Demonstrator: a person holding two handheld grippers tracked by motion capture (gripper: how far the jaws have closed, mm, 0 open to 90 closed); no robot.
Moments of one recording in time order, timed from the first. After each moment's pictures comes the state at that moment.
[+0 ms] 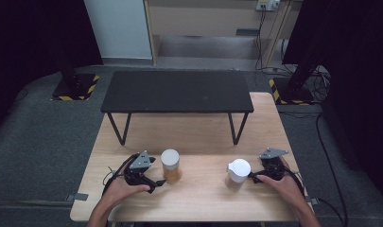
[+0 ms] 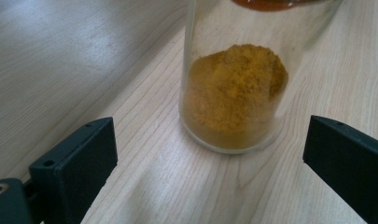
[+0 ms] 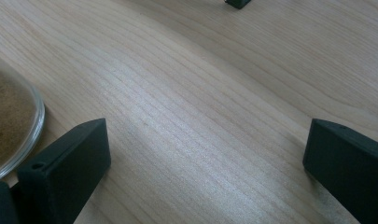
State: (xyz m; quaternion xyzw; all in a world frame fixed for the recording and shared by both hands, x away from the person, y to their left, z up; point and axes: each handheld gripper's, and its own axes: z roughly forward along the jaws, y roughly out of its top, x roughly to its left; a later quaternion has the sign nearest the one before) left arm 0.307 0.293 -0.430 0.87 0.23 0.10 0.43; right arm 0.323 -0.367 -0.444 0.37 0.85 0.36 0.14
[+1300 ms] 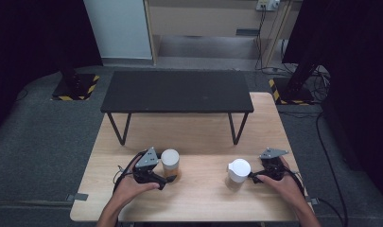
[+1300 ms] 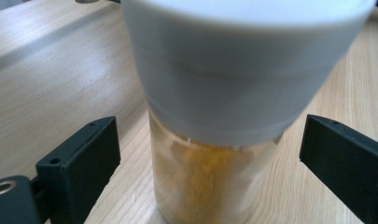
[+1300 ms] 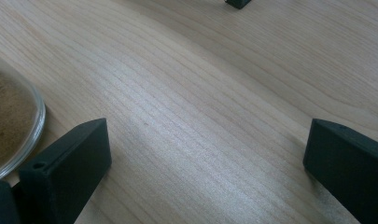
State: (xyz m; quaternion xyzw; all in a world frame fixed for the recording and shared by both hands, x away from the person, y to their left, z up) left arm 0.303 0.274 -0.431 0.83 0.23 0.11 0.49; right arm 0.323 -0.367 -0.444 0.37 0.85 0.36 0.14
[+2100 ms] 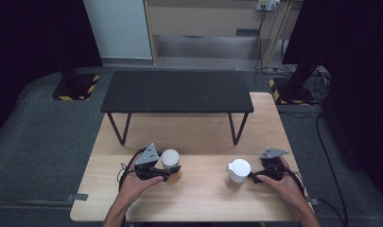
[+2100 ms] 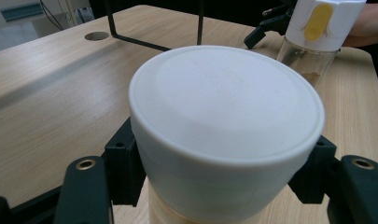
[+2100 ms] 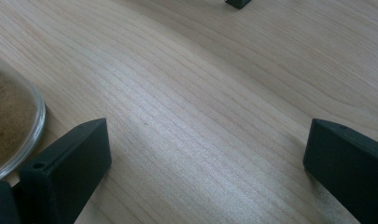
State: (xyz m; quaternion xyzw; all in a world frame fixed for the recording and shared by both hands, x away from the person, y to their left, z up) left arm 0.299 0.271 -0.429 0.81 0.23 0.12 0.53; right arm 0.323 -0.367 -0.444 0.37 0.85 0.36 0.14
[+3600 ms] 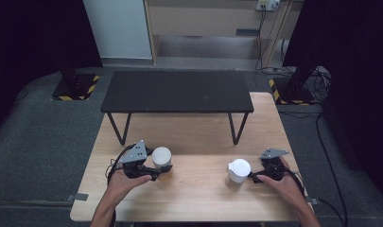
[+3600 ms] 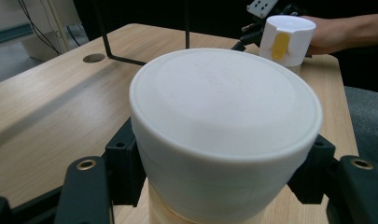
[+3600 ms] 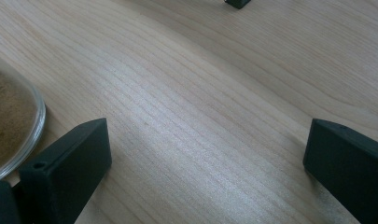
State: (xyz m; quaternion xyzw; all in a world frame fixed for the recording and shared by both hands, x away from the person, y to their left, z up) left arm 0.297 0.304 -0.393 0.81 0.19 0.12 0.55; right arm 0.323 -0.367 -0.444 0.37 0.85 0.36 0.14
